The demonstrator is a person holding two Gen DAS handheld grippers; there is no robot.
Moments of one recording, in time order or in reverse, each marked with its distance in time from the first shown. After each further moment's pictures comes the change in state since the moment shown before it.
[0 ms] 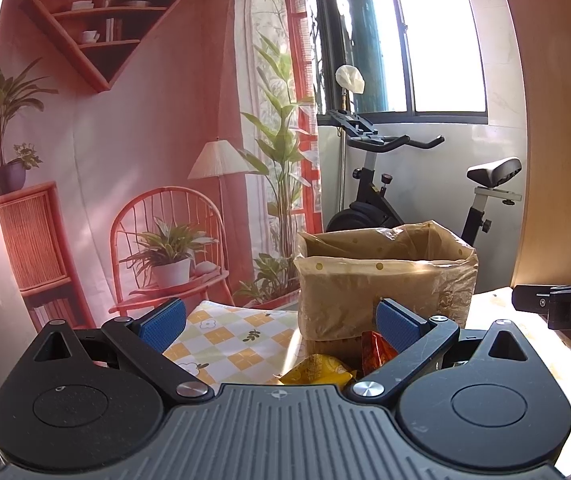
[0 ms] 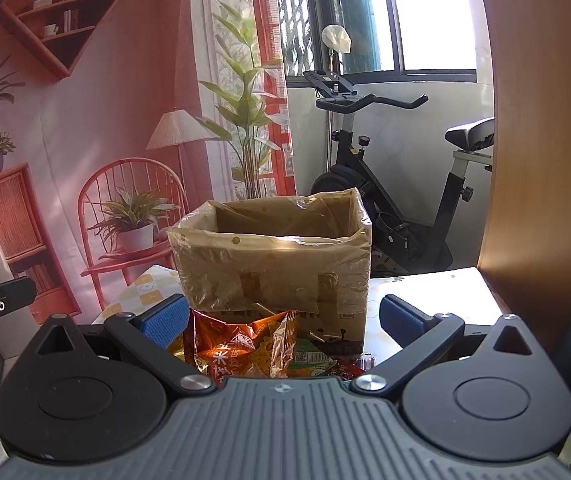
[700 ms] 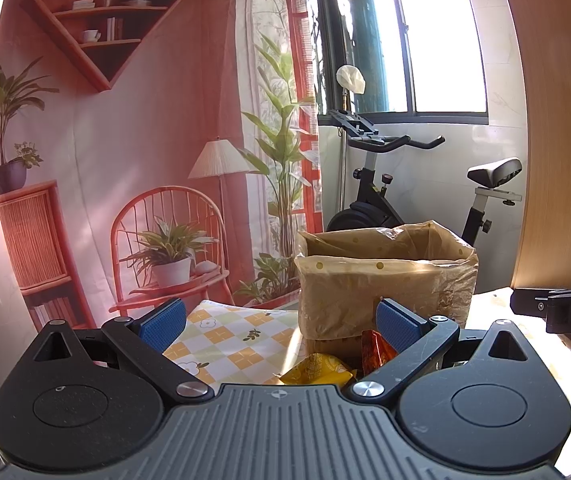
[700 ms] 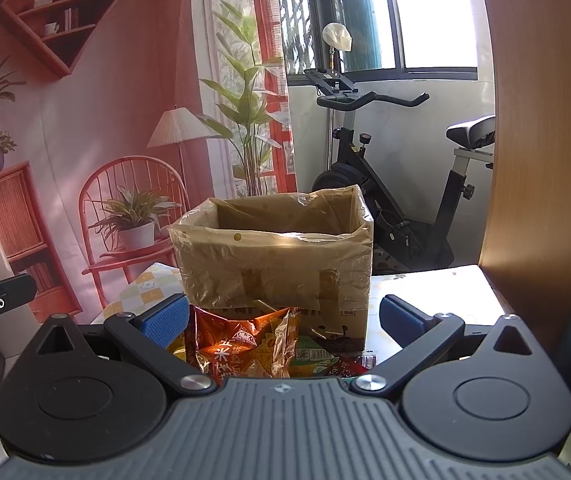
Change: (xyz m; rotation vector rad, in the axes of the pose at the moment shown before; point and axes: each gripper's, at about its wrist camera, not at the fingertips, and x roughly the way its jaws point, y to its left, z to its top) left arm 0.000 -0.001 -0.002 -0.002 -0.002 0.001; right arm 0.001 -0.001 -0.002 0.000 -0.001 0.003
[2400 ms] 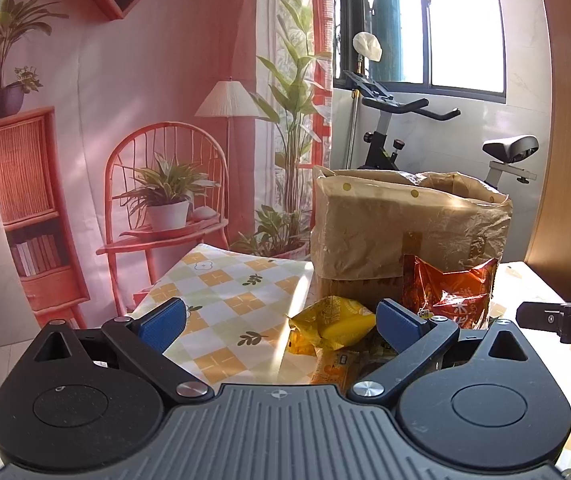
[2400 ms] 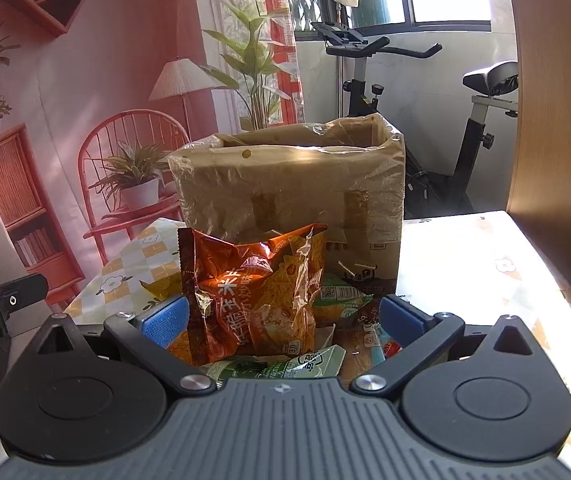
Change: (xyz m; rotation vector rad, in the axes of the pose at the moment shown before) left arm 0.067 0.030 -0.072 -0.095 0.102 -0.022; right arm 0.064 0.010 -0.062 0.031 0.116 0.032
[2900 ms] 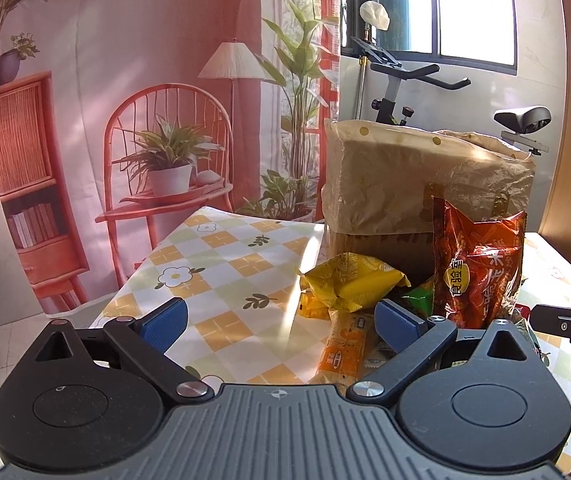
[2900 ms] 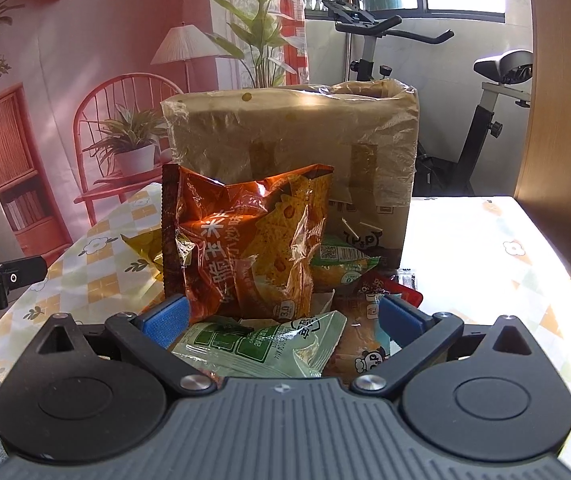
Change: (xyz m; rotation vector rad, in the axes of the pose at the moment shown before) left arm 0.030 0.012 -0.027 0.004 0.077 0.005; right arm 0.030 -0.003 -0.033 -0.067 0.031 -0.018
